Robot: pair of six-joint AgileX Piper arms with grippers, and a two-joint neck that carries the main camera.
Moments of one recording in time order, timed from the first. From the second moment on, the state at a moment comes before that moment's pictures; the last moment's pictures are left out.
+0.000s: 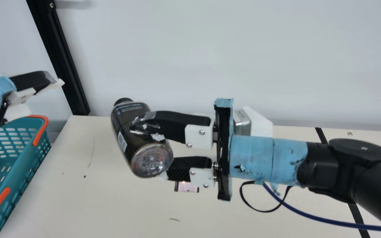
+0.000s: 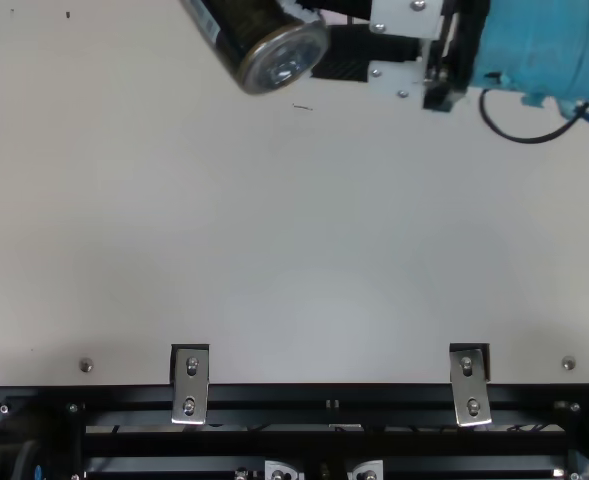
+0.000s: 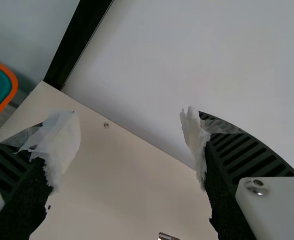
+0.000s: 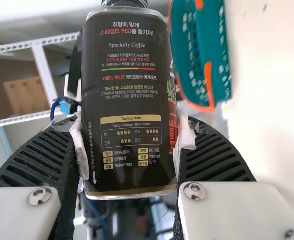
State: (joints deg) left arm 4.7 72.6 -54.1 -48.0 15.8 9.2; right arm 14.9 95.3 -65.1 93.3 61.1 -15.6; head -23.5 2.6
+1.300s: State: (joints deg) left arm 4.7 72.6 -54.1 -48.0 15.8 9.2; right arm 28.6 96.9 -91.4 10.3 60.4 36.9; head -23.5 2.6
